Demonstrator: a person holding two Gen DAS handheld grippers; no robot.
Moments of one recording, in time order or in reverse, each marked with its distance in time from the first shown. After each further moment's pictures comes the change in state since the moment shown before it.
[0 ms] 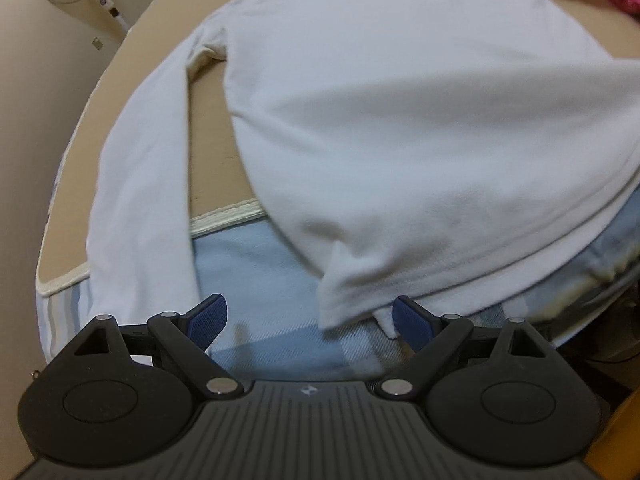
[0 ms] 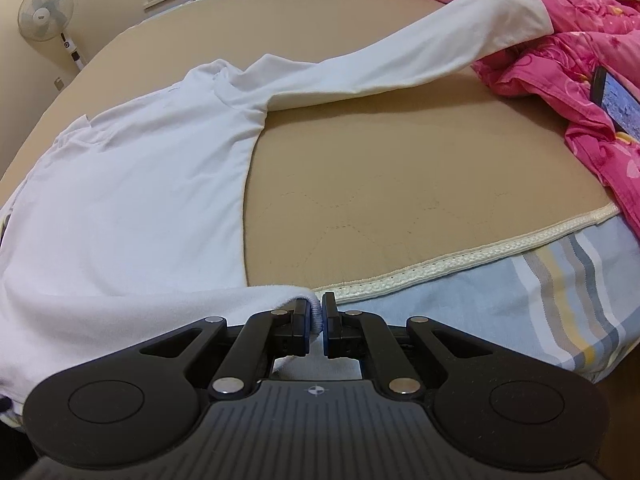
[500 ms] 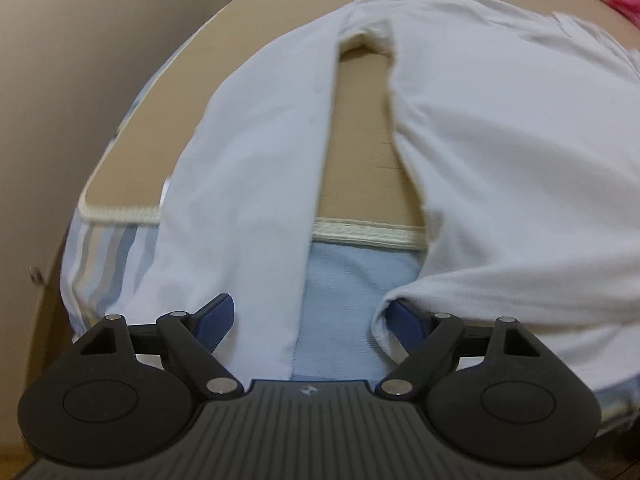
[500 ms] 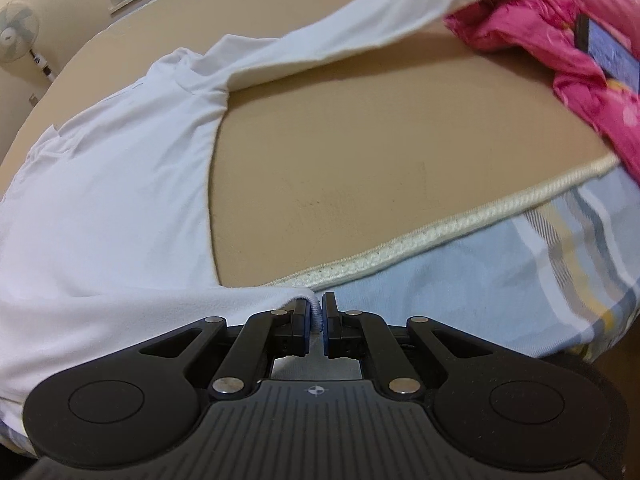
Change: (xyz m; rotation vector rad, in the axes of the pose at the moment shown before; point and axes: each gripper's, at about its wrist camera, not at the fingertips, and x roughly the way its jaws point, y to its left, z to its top) left arm 0.020 0.068 -0.003 -0.343 0.014 0.102; right arm 0.027 -0.016 -0.008 0.118 0.057 -0.010
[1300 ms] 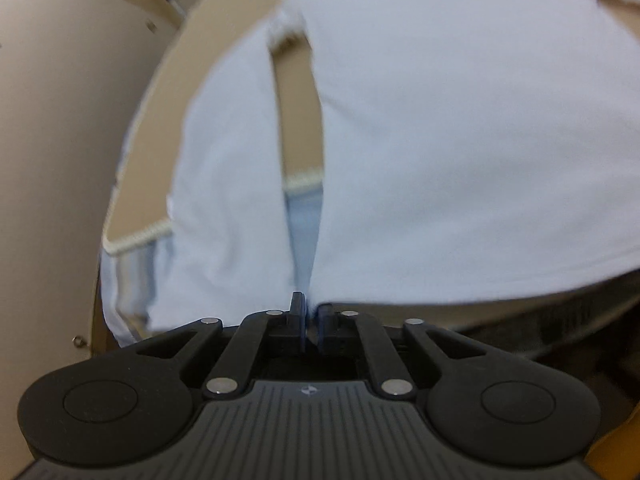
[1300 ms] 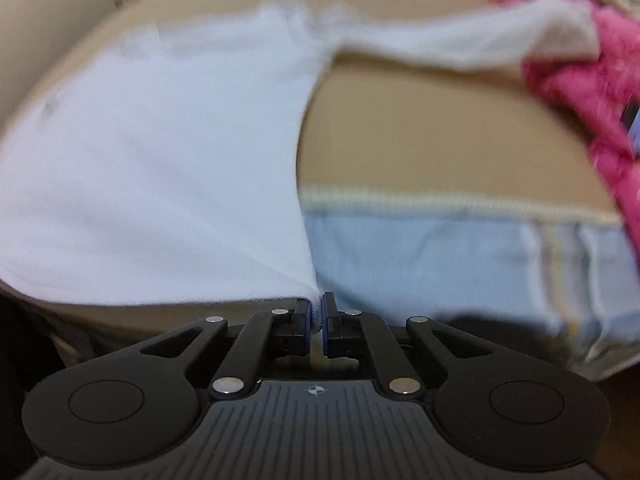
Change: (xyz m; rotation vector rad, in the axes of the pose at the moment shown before) left arm -0.054 -0.035 -0.044 0.298 0.053 0.059; right arm -0.032 0.021 -0.063 -0.369 0.157 0.028
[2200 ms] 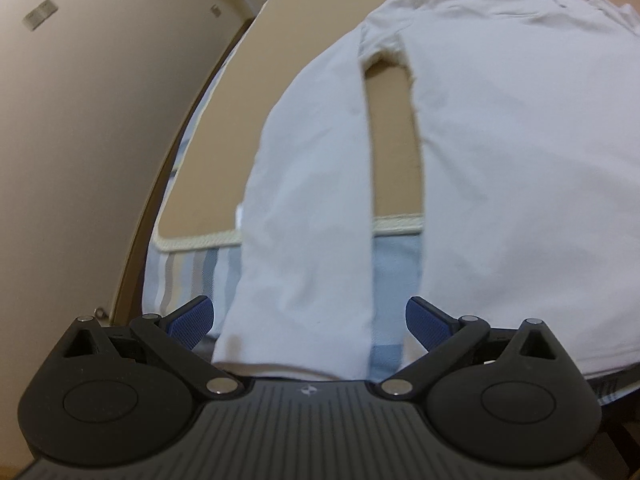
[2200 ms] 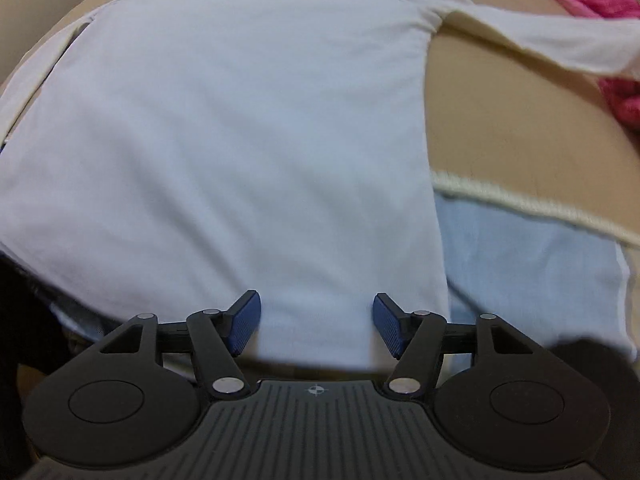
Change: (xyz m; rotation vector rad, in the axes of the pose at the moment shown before) left arm 0.005 0.063 0.017 -0.202 -0.034 0.112; right arm 0.030 0.067 0.018 -0.105 0.003 0.007
